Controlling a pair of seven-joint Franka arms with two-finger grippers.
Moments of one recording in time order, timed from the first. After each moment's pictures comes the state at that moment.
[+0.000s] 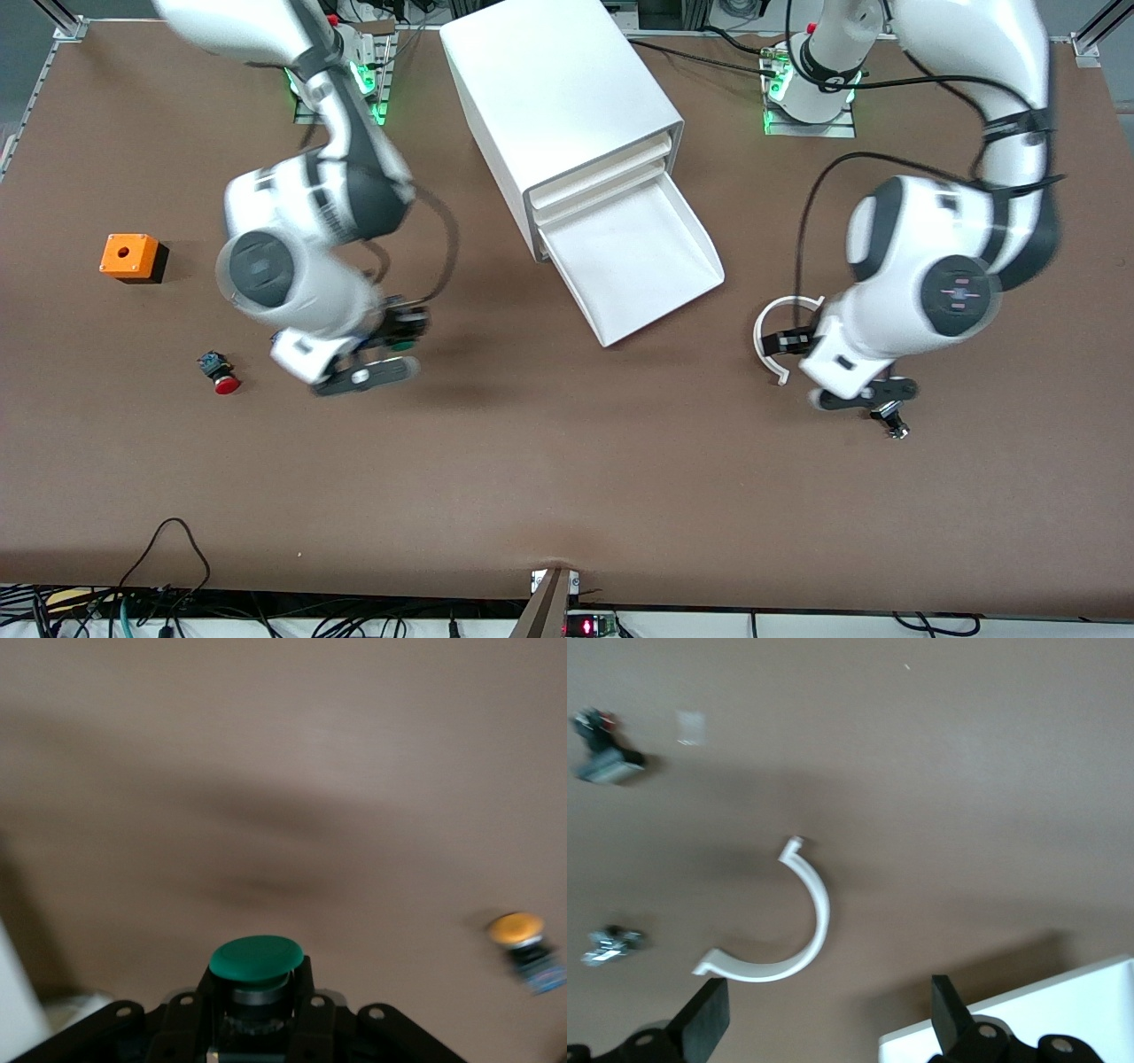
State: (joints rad) left arm -0.51 0.52 0.31 -1.47 -0.21 1.83 -0.36; right arm 0.46 0.57 -0.19 -1.37 0.18 1.82 -0.03
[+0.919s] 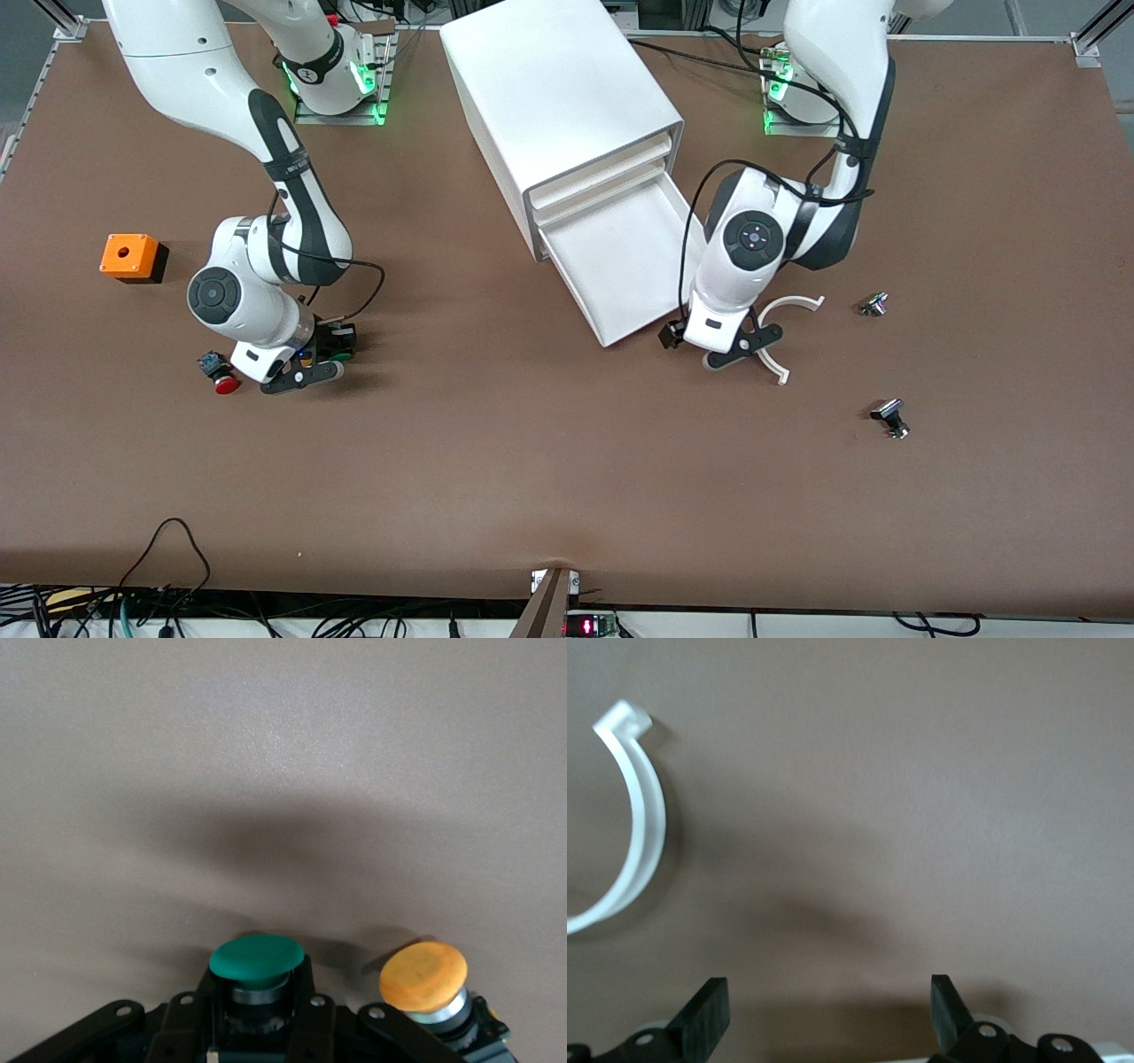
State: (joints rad) left arm -0.75 0.52 0.29 -1.84 -0.21 2.34 -0.82; right arm 0.33 0.57 -0.18 -1.92 0.19 2.43 -0.24
